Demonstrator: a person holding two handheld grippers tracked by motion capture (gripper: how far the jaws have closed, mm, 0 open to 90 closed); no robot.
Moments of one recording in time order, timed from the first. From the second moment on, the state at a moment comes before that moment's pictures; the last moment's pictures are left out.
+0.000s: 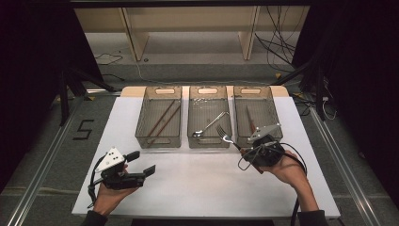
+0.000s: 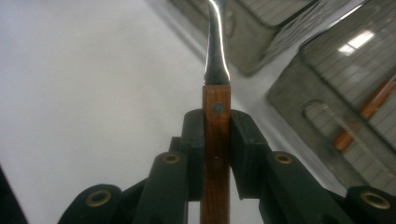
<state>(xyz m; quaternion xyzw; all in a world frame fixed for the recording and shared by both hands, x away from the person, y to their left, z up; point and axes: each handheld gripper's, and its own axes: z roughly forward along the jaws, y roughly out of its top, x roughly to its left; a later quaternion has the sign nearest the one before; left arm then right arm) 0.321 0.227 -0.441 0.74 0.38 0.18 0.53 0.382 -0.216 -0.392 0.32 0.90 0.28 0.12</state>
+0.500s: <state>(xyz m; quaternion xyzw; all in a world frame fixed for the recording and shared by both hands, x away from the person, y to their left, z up) 0.321 0.228 -0.441 0.74 0.38 0.17 0.53 0.421 -0.228 -0.369 0.39 0.84 0.33 0.16</state>
